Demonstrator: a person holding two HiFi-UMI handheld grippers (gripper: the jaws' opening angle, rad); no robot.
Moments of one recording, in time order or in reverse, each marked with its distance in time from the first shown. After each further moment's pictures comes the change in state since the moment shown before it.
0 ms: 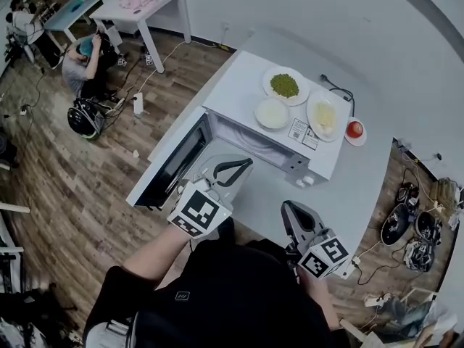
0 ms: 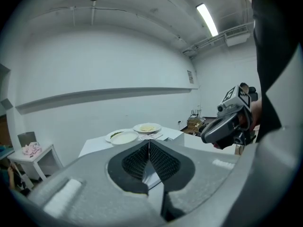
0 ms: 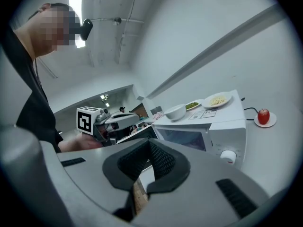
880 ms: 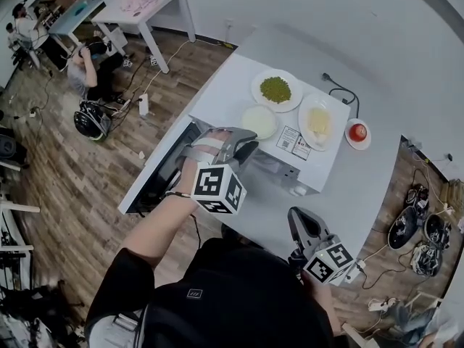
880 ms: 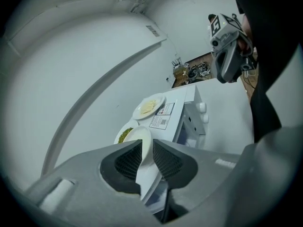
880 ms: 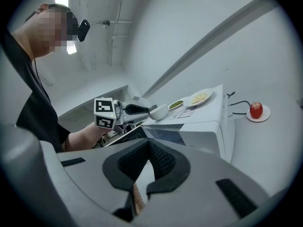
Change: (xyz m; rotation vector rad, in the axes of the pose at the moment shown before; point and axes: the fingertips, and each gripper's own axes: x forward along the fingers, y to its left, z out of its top) left arm 0.108 0.031 -0.018 0.631 0.374 -0.012; right arm -0.021 -0.067 0.003 0.094 0.023 -0.016
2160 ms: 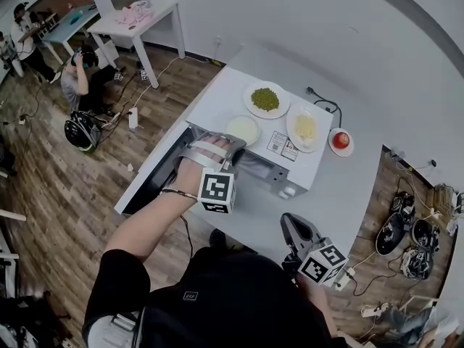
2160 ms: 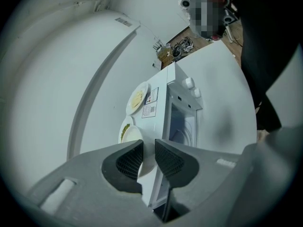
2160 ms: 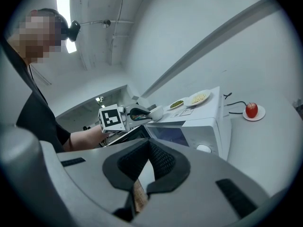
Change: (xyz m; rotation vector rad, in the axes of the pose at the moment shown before) left arm 0.000 -0.023 -0.019 0.320 0.129 0.040; right arm -0.023 0.016 -0.010 0.000 0.010 -0.029
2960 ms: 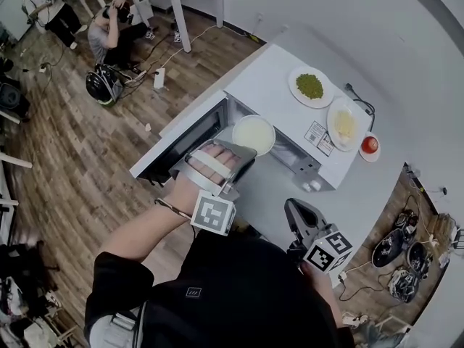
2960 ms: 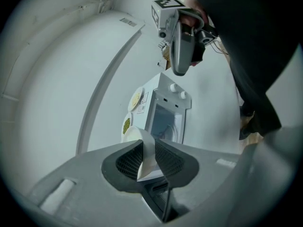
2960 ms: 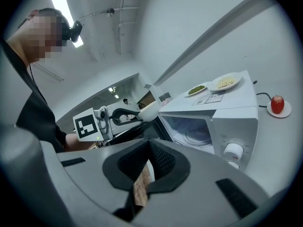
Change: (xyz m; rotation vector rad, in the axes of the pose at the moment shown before) left arm -0.089 -0.047 -0.015 -0.022 0.040 0.085; right arm 0.050 0.031 -0.018 -0.041 0.158 0.166
